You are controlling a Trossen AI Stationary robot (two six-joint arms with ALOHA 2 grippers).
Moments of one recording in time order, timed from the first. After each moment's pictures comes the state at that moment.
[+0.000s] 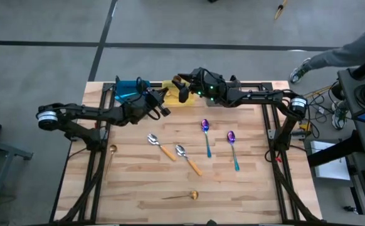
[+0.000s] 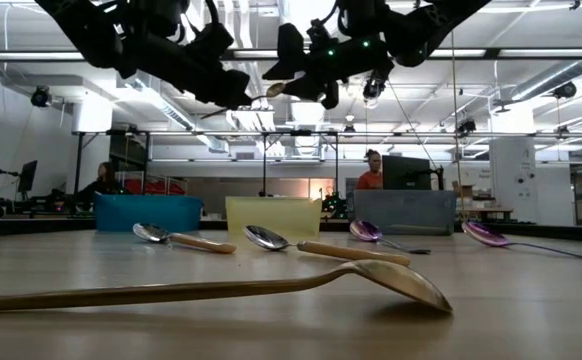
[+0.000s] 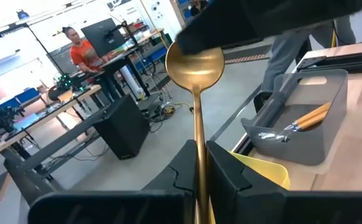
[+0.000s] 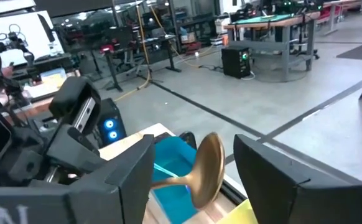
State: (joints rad) left arm 0.26 1.35 0.65 0.62 -0.59 0.38; right arm -0.38 1.75 1.23 0.51 0.11 0.19
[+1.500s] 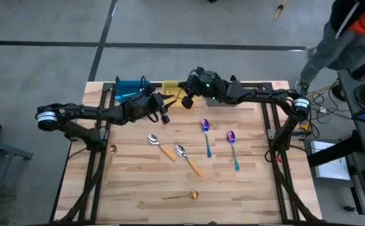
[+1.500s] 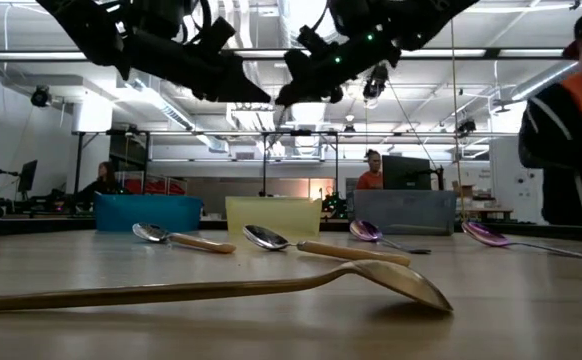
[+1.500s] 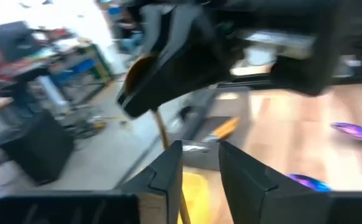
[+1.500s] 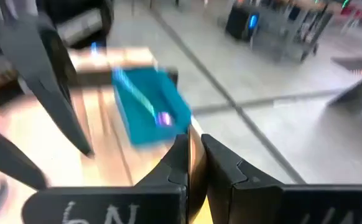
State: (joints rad) left arm 0.28 1.33 0.66 0.54 -0.24 0.27; right arm -0.38 1.72 1.30 0.13 0.08 -0.16
